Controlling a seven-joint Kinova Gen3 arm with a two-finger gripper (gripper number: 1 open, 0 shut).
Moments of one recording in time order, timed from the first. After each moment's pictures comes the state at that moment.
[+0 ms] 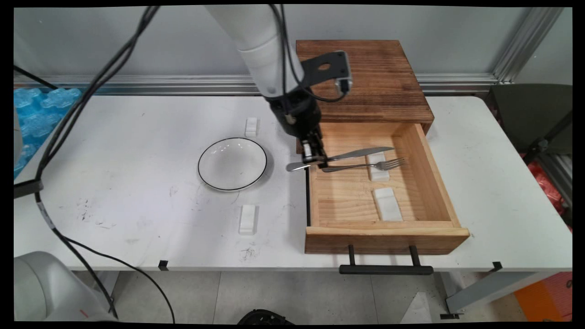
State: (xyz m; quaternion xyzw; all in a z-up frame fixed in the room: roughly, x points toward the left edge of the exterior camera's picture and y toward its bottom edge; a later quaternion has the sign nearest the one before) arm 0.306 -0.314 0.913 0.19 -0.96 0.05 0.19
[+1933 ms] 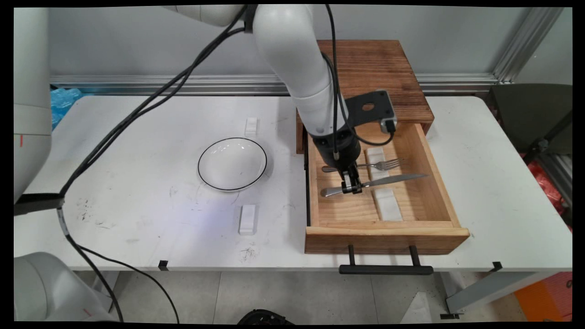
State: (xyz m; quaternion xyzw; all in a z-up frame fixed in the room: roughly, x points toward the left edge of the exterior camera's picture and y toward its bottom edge) arm 0.232 -0.320 0.855 0.19 -0.96 0.05 0.20
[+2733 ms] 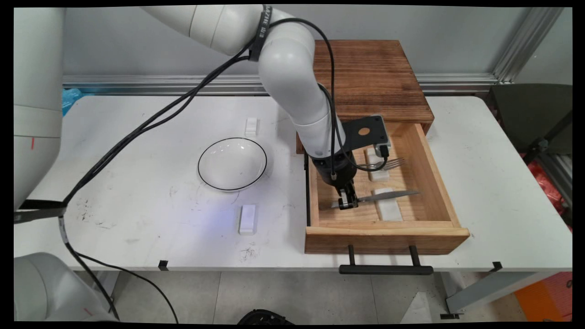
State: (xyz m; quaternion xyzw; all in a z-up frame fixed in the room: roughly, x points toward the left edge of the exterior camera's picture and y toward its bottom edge) arm 0.227 -0.315 0.809 0.19 -0.96 0.04 0.19
